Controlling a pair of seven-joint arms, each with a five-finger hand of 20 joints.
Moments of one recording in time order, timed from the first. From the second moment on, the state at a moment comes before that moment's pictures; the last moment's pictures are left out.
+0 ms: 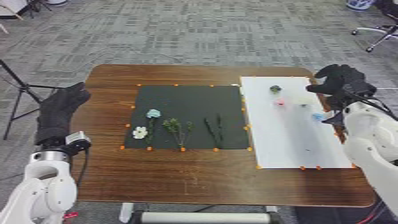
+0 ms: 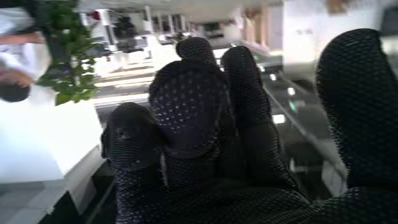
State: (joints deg) left arm 109.3 -63.8 -100.1 -104.4 57.2 9.5 15.2; right arm -89.3 -39.7 79.7 -101.3 -129.7 4.8 21.2
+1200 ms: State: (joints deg) left arm 117.8 -66.1 -105.6 -107.7 56.8 7.1 16.9; right arm -94.6 -42.3 75.8 -92.0 -133.6 13.4 24.0
